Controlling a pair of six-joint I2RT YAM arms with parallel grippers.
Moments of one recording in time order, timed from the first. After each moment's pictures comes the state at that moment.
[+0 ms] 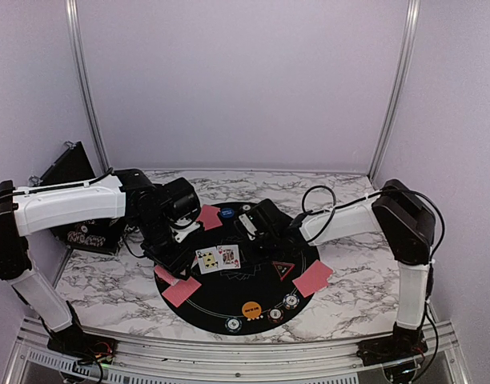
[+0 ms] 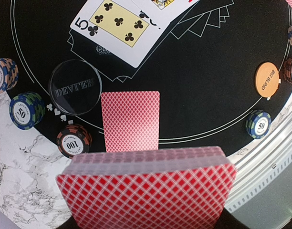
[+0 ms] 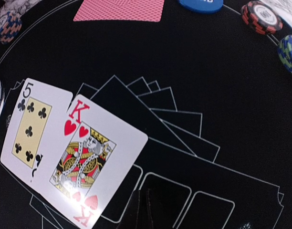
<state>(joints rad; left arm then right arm) -0.89 1.62 1.32 -1.14 0.07 -0.24 0.88 2.01 1.22 -0.10 0.05 0.26</state>
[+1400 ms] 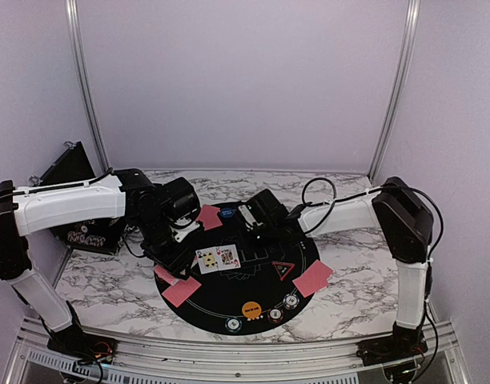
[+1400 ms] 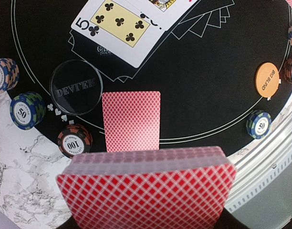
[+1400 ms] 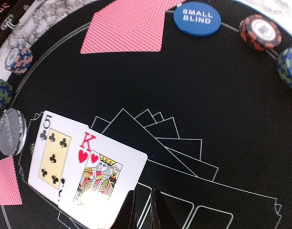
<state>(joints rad) -0.88 1.62 1.32 -1.14 0.07 -0.24 0.85 2.05 1.33 -0.14 0.00 0.34</state>
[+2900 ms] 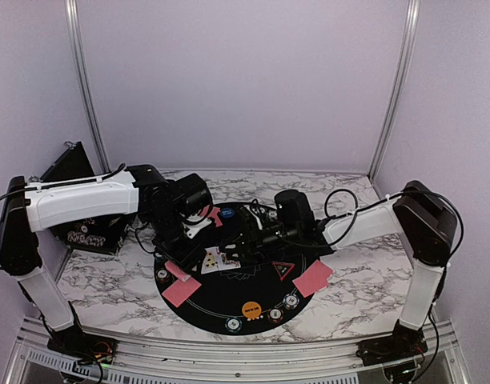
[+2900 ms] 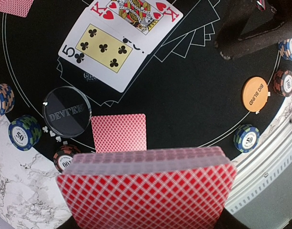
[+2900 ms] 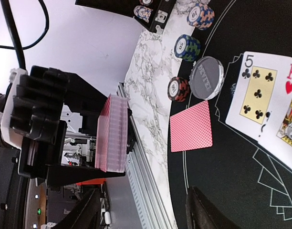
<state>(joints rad) -0.91 1.71 1.42 -1.14 0.07 -0.24 0.81 1.87 1.01 0.43 -0.85 0.93</state>
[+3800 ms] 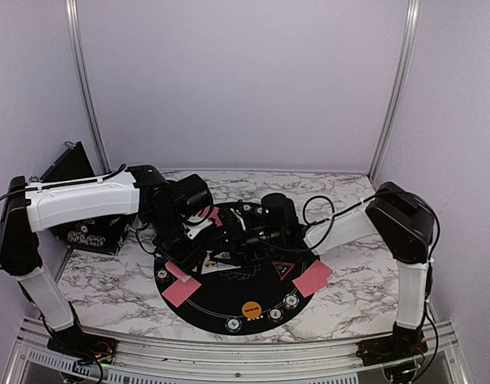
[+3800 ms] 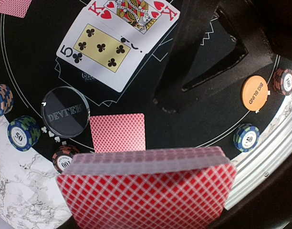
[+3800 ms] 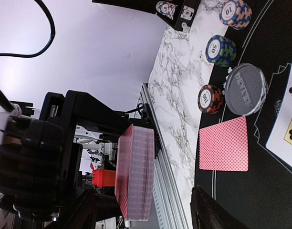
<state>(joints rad) -0.92 1.71 1.42 -1.14 0.07 -0.24 0.86 2.03 1.10 0.68 -0.89 1.14</state>
